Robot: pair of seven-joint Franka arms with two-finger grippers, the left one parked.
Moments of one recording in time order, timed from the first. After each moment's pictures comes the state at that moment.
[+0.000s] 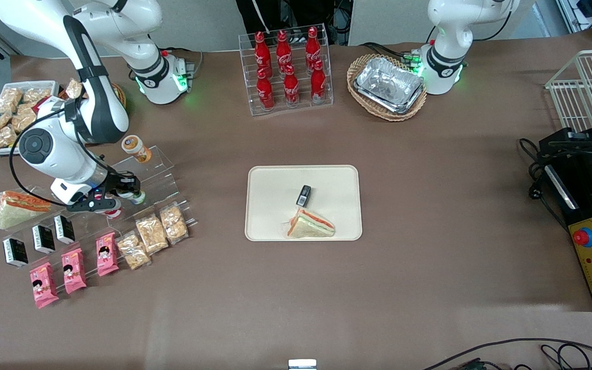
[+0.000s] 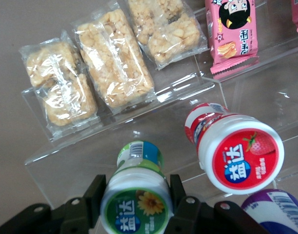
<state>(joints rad) 0.22 0.05 -0.21 -2.31 0.00 2.27 -0.04</state>
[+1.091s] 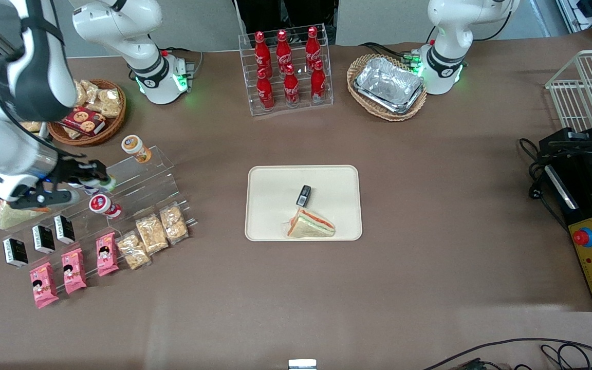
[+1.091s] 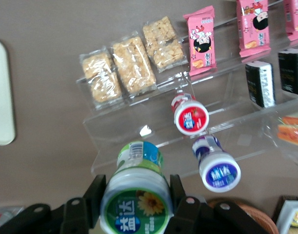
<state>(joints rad) 0.22 0.02 -0.21 -1.84 0.00 1.67 -0.08</state>
